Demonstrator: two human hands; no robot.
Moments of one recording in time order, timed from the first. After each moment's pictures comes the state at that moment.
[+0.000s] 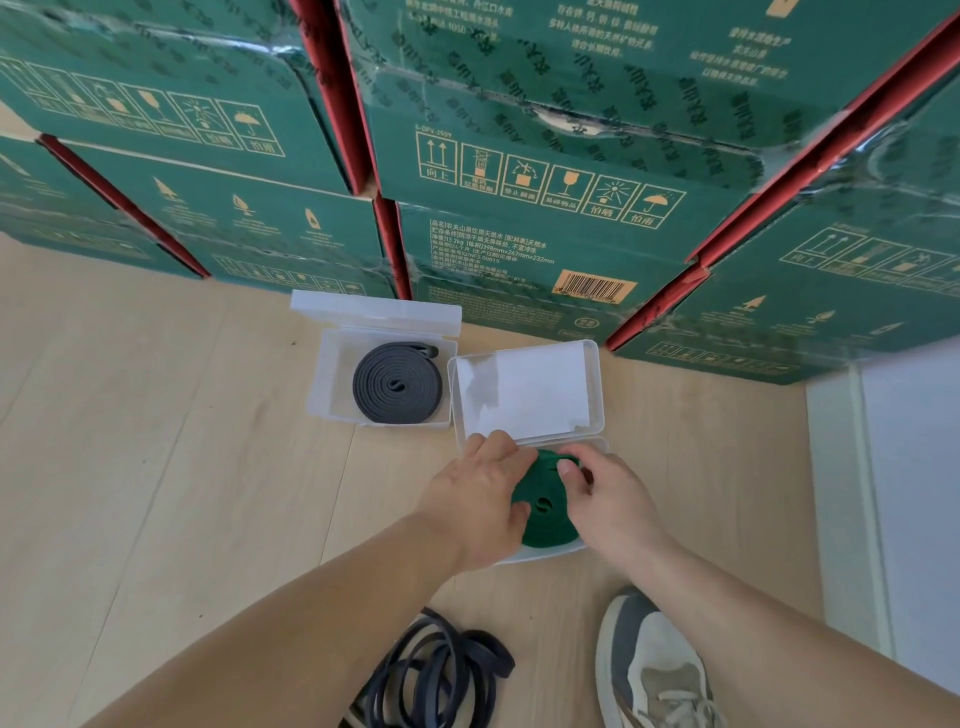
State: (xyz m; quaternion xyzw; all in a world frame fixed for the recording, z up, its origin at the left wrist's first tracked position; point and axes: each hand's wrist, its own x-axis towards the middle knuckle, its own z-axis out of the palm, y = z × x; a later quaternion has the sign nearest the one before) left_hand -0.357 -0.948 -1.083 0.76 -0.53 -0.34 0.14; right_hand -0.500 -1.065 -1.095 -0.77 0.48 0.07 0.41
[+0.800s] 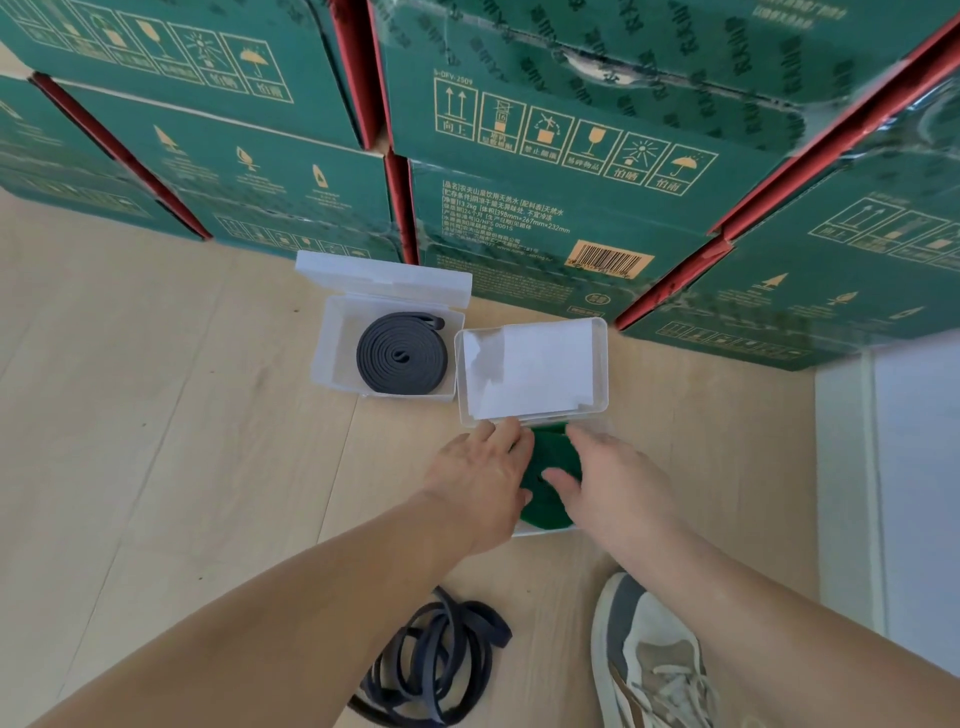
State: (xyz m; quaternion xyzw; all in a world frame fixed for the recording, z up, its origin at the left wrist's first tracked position) left_hand -0.364 -0.945 -1.088 0.76 -0.59 -0.27 0.02; right_hand -0.493 -1.059 -1.073 -0.88 0.38 0.19 0.20
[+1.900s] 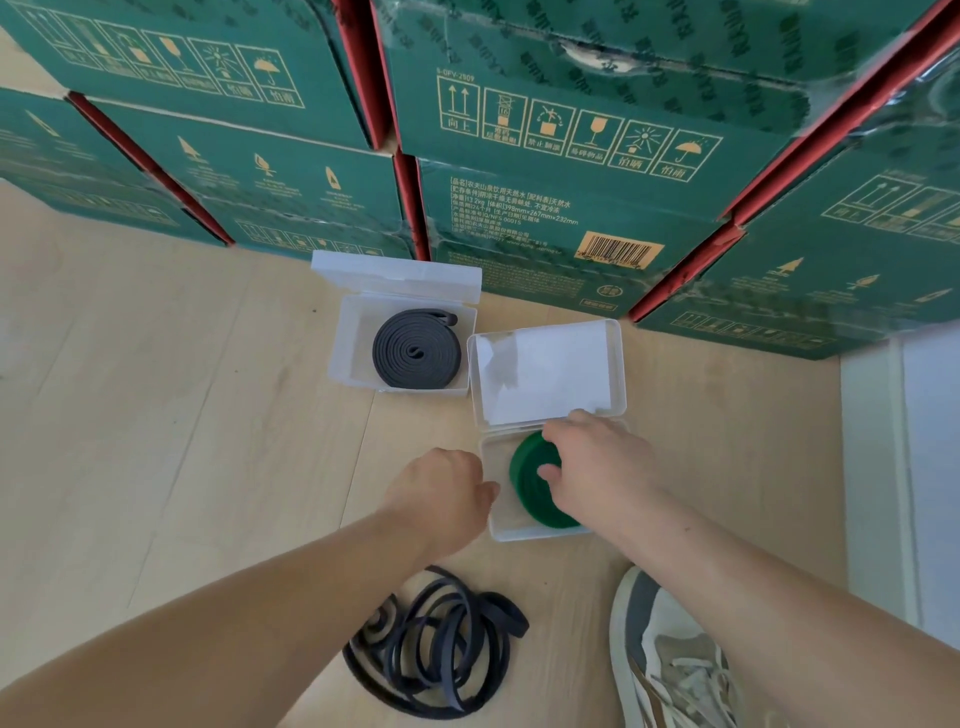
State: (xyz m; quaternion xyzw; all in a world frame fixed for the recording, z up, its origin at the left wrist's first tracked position) left_hand -0.348 -0.907 -1.069 0.83 -0.38 -0.40 0.00; right_hand -0.464 -1.051 -1.048 -0.91 0.29 0.23 0.16
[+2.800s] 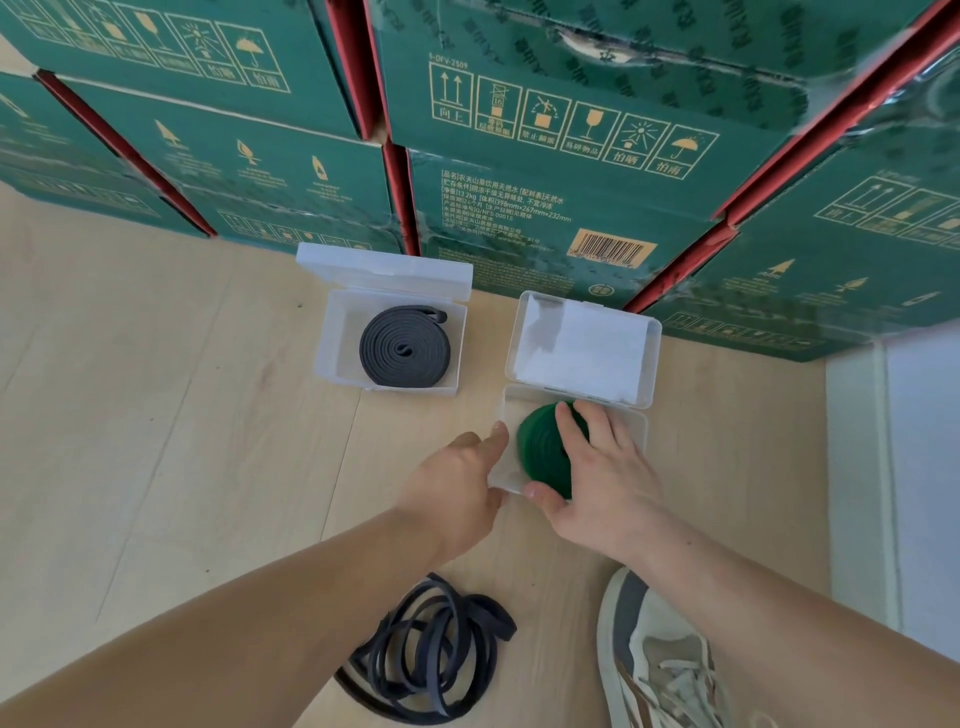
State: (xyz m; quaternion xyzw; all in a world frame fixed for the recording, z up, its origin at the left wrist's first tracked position) left_hand -0.360 -0.917 -1.088 0.80 -0.42 -0.40 0.15; right_hand -0.497 -1.053 -1.079 -0.90 0.33 0.22 0.18
